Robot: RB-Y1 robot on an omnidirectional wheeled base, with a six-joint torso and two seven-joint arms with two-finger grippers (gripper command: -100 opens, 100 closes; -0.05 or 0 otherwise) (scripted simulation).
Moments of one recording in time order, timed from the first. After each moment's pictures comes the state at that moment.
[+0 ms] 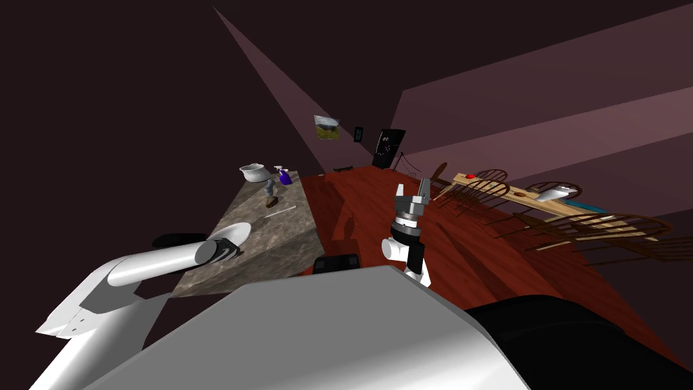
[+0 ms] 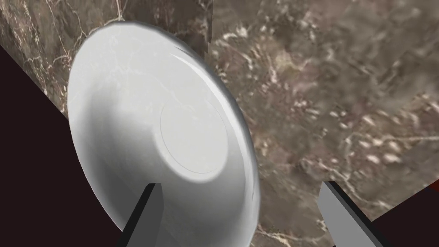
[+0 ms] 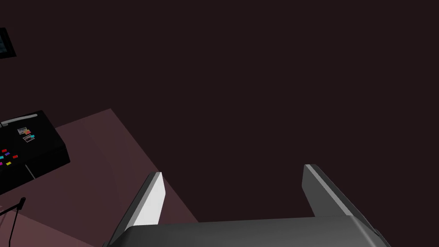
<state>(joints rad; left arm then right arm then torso) 0.30 0.53 0.47 -1.96 0.34 1.38 0.69 0.47 0.03 -0.04 -2.36 -0.12 -0.49 0.03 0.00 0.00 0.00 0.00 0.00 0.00</state>
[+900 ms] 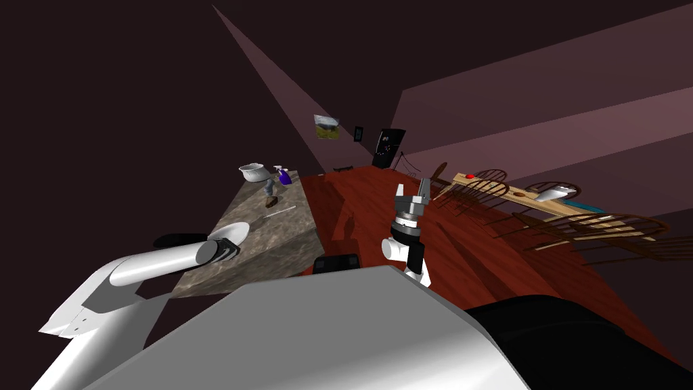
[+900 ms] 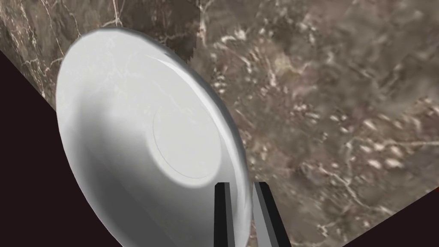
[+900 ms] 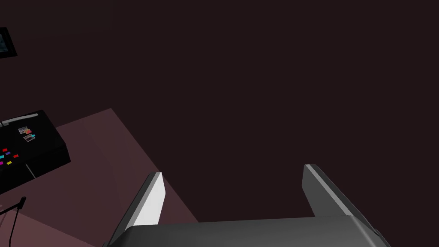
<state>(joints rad) 0.30 0.53 0.47 -1.96 0.34 1.37 0.69 0.47 0.03 -0.04 -2.36 -0.12 -0.49 0.03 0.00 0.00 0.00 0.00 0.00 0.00</state>
